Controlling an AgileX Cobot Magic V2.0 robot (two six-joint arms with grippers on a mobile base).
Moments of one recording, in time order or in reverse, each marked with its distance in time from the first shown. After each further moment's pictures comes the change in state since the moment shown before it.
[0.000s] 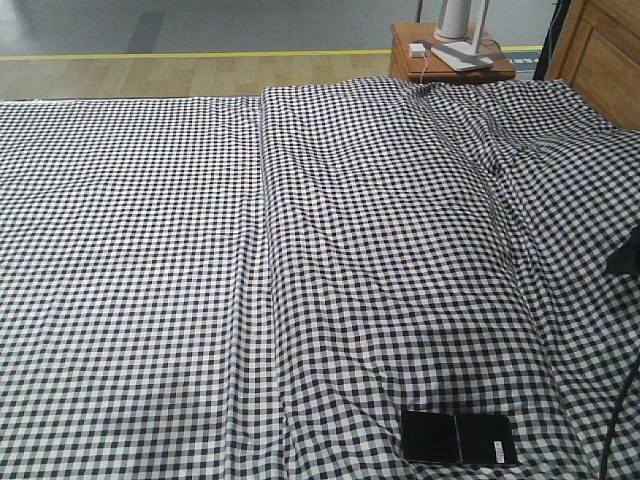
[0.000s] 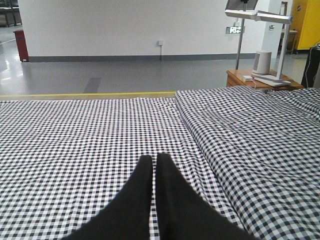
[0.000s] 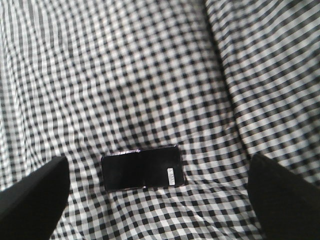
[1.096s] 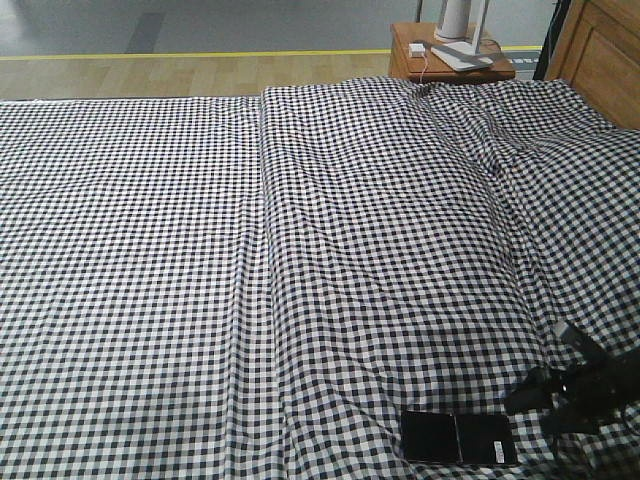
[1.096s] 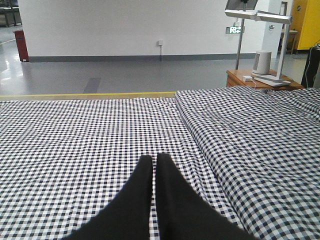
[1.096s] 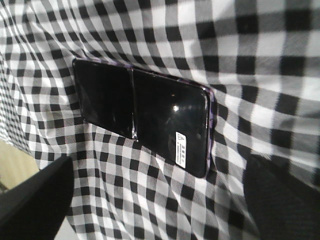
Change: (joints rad) left arm 0.000 0.000 0.000 0.000 0.000 0.000; right arm -0.033 1.025 -0.302 0.304 0.165 -0.635
